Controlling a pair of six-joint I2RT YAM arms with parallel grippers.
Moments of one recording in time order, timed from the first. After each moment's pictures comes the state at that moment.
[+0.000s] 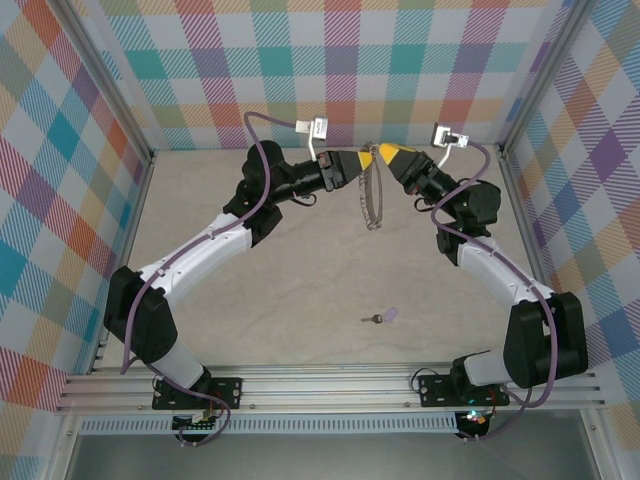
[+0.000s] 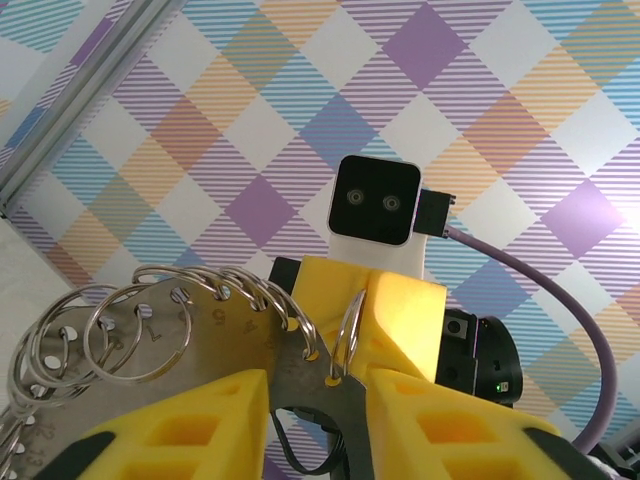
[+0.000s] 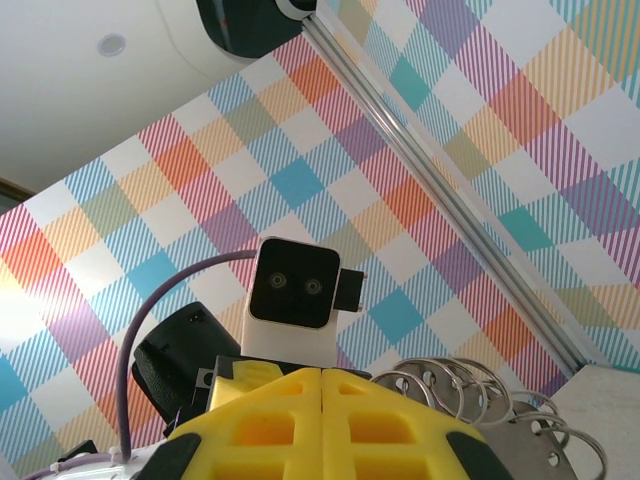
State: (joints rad) left arm -0.63 1.60 1.40 0.40 0.63 -0.89; right arm 0.25 1.38 0.92 1.13 -0.76 1.17
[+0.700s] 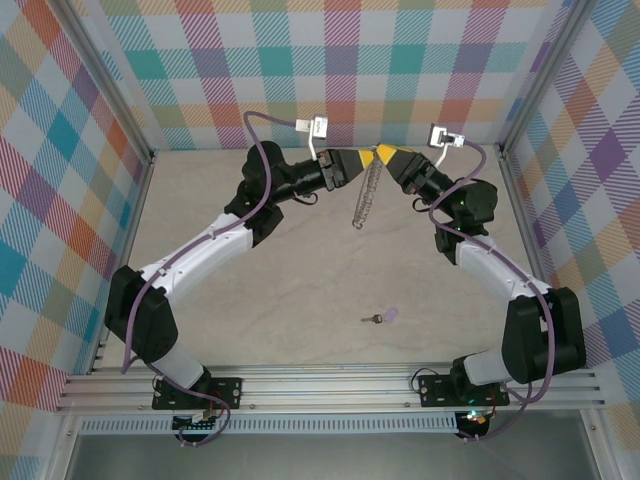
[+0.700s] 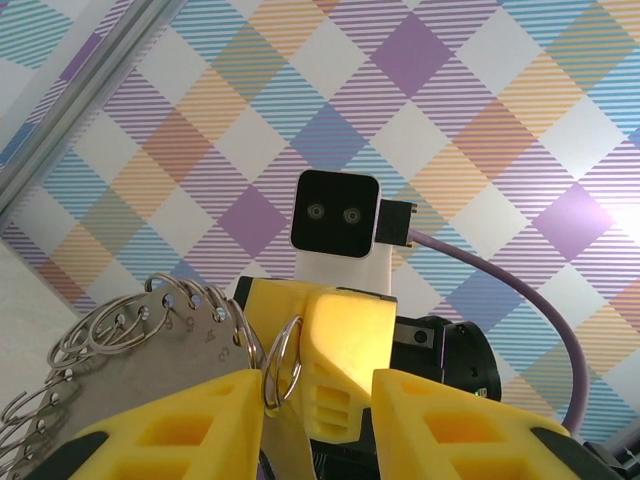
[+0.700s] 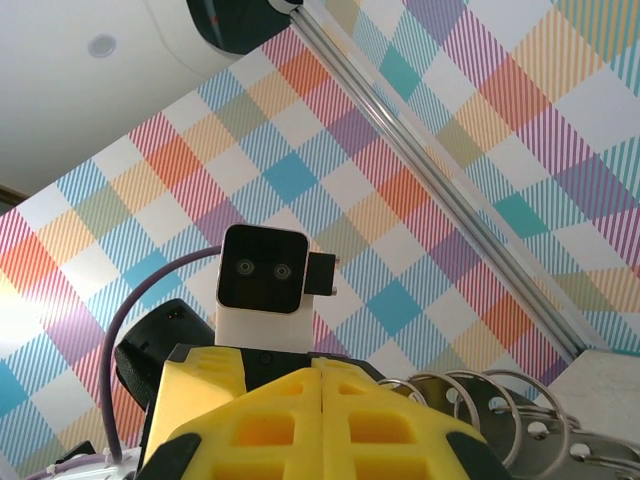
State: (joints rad) left arm -0.64 1.61 1.40 0.43 0.62 -0.89; right arm 0.25 1.40 0.92 1.13 -0.77 1.19
